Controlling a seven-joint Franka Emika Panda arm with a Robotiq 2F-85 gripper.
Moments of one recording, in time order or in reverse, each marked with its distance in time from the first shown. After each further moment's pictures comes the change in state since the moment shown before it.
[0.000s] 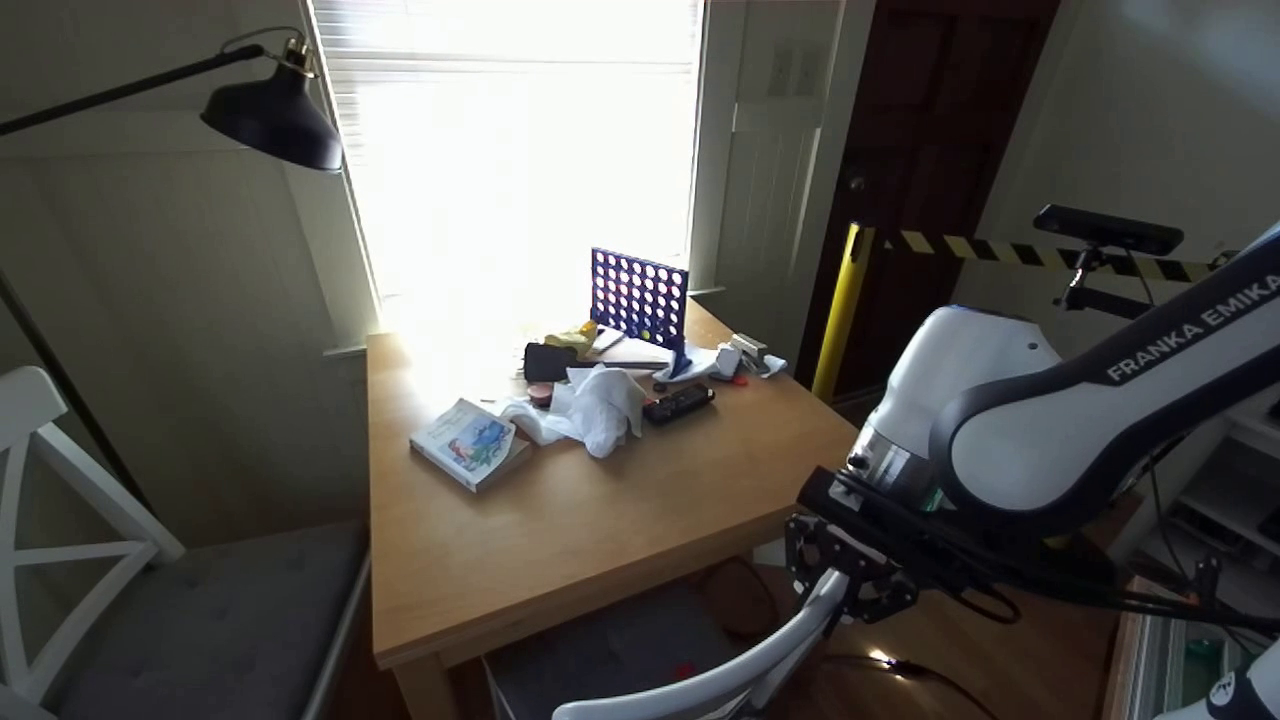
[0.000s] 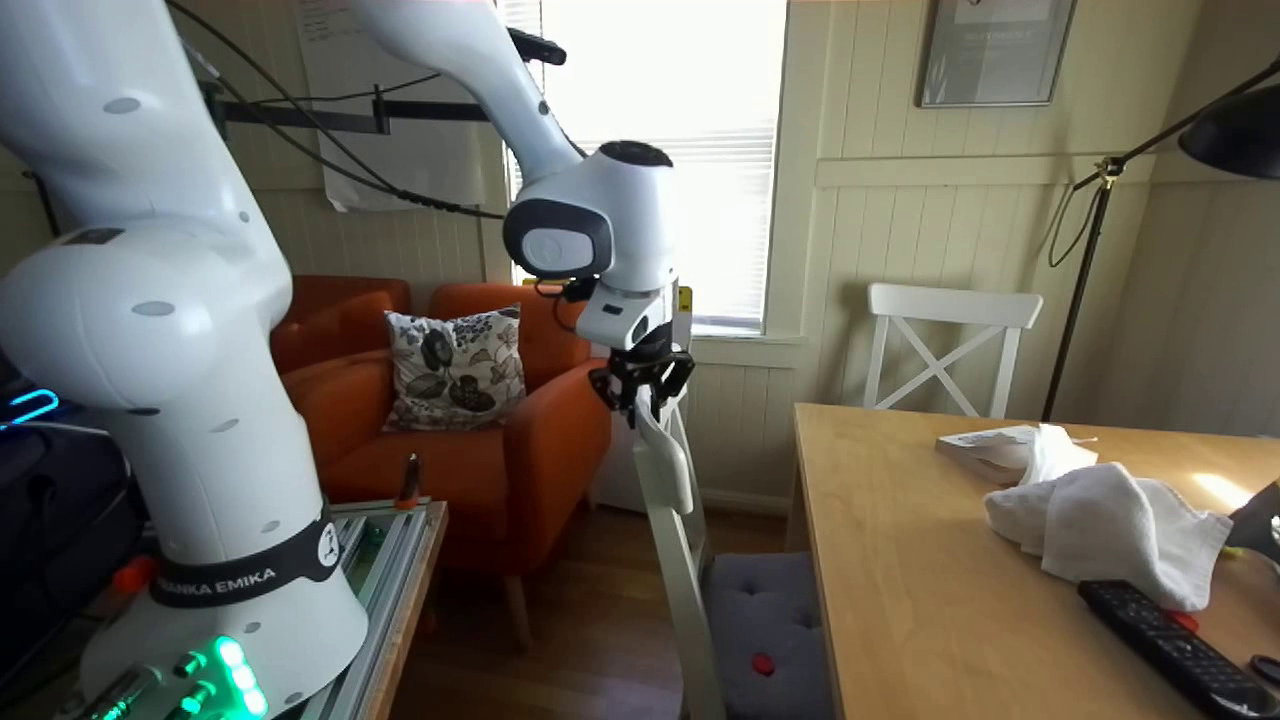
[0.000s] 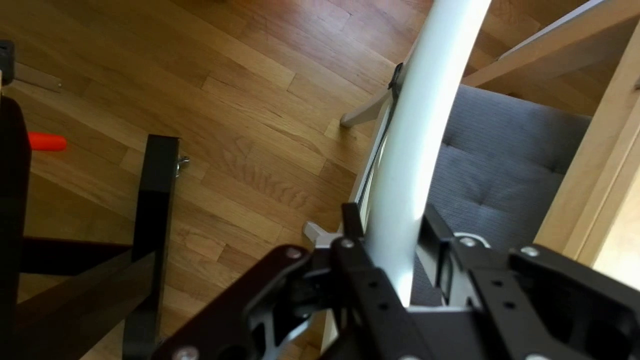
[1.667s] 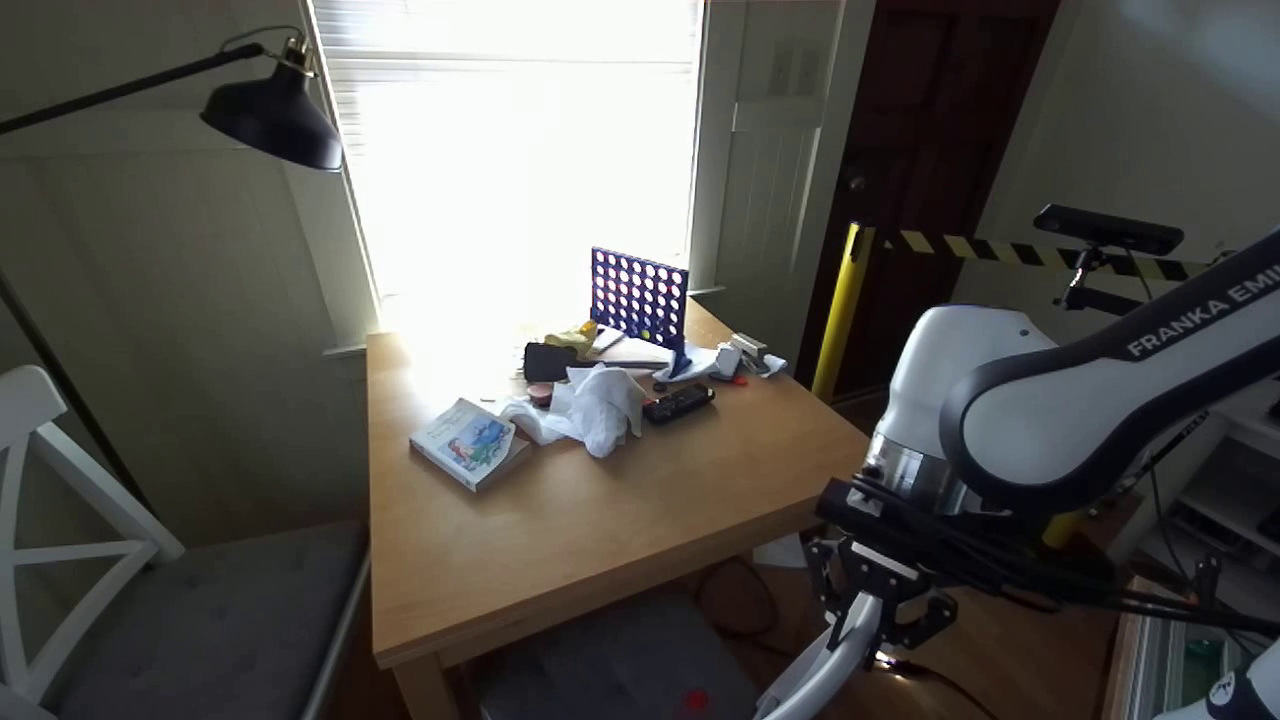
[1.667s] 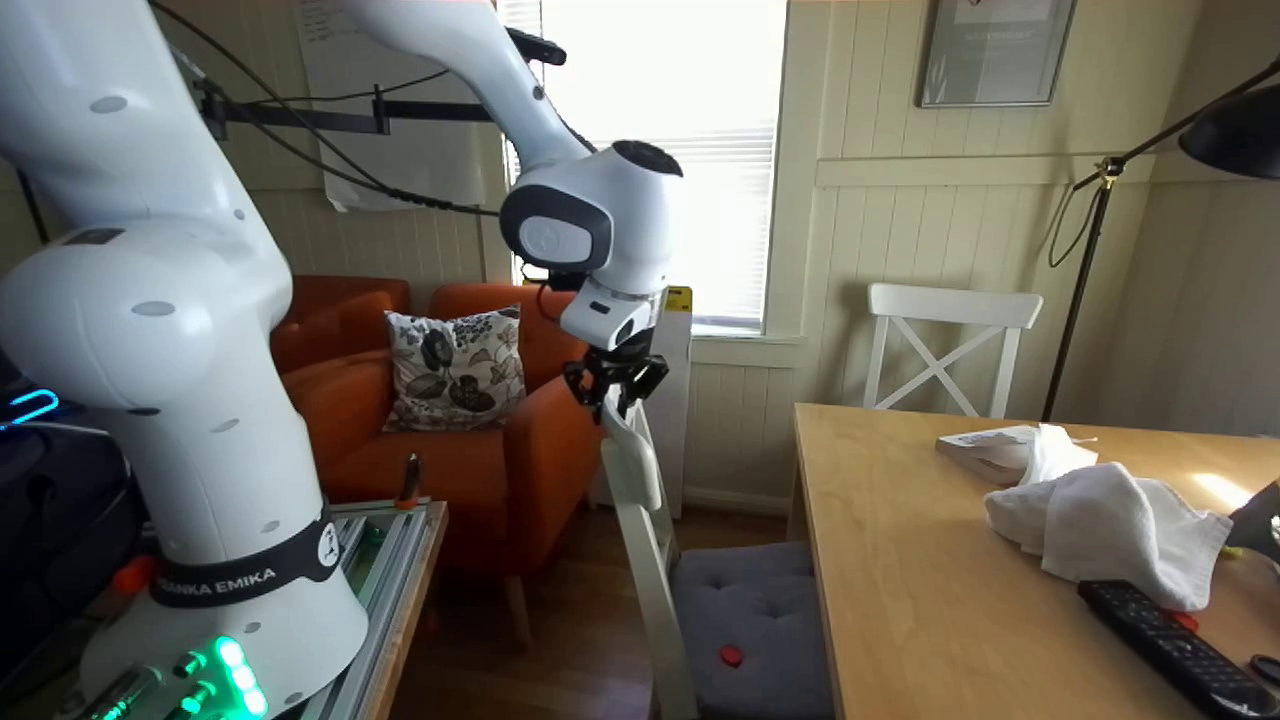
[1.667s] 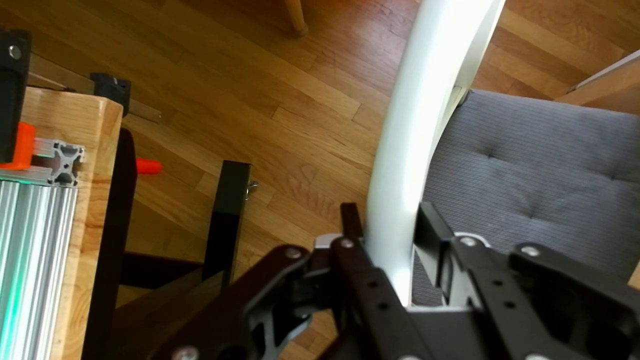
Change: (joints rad) arm 0.000 -0.050 -0.024 -0.009 0.002 -0.211 0.008
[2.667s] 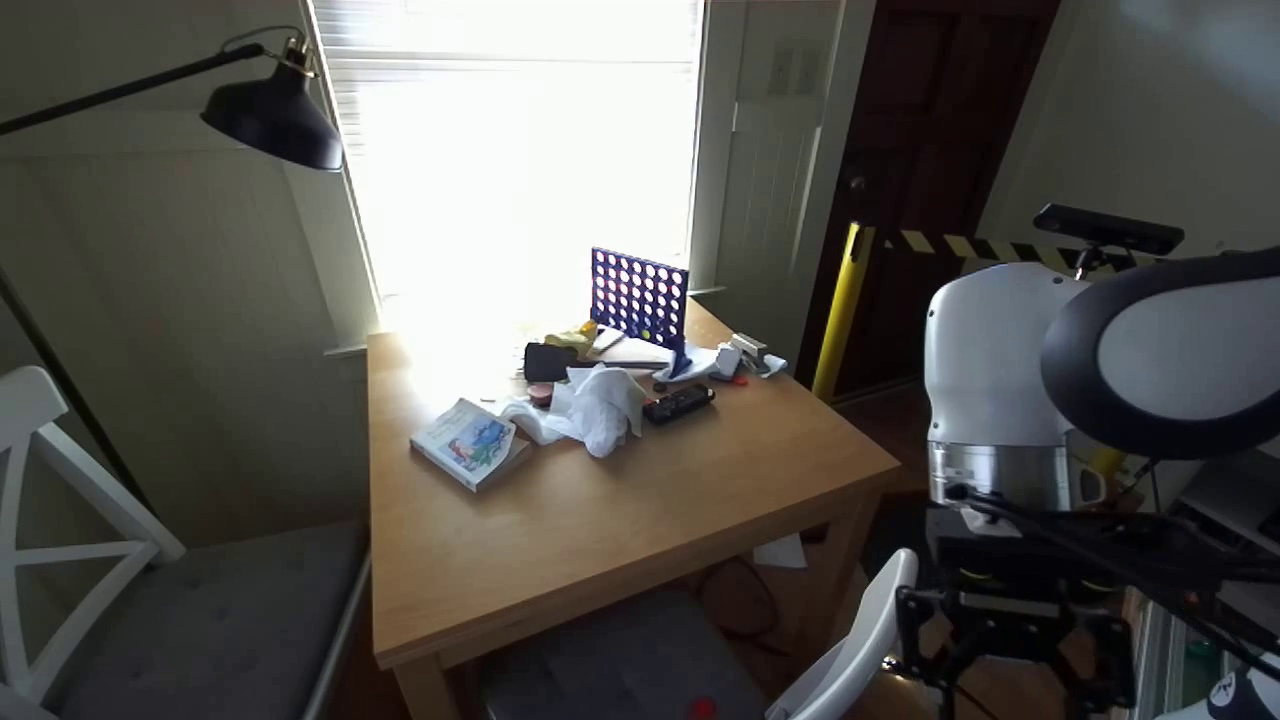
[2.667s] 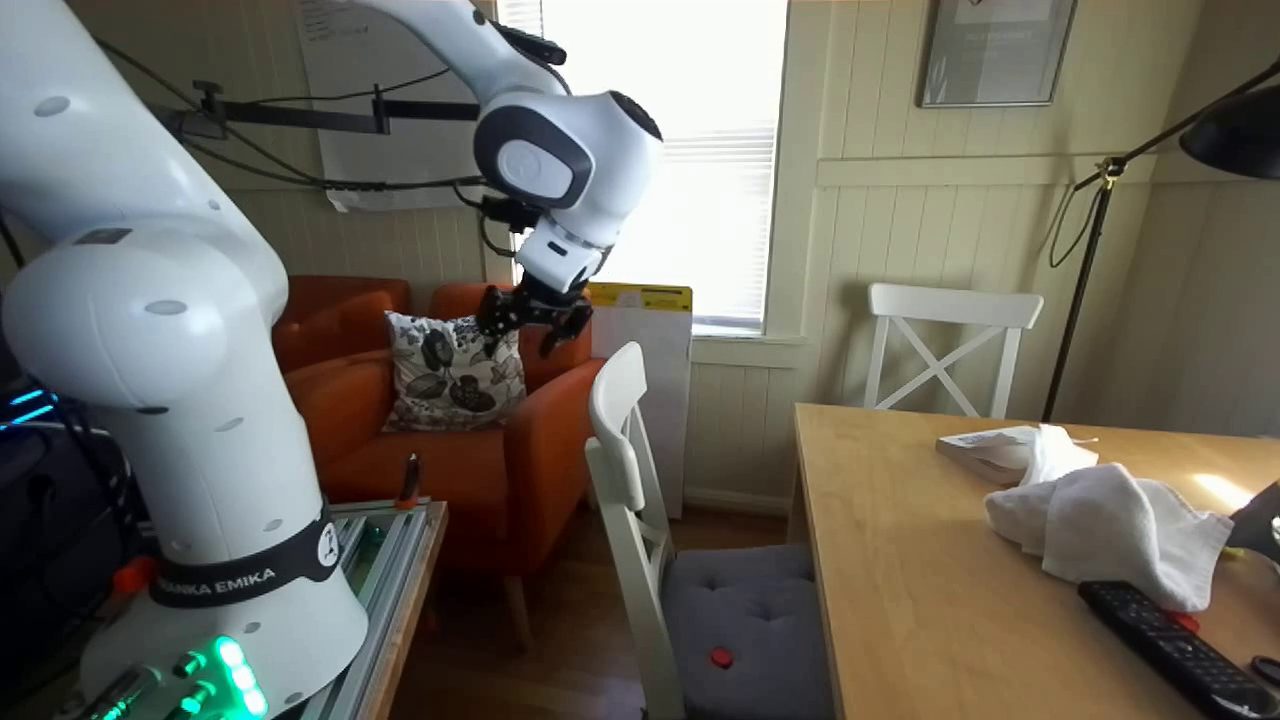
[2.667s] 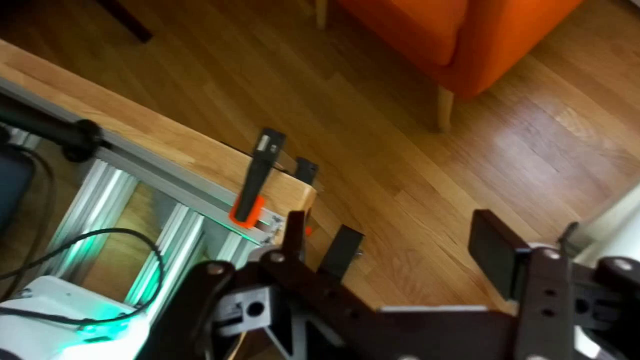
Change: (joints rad) arm 0.047 -0.229 0.007 0.017 -0.023 -0.554 -0.039
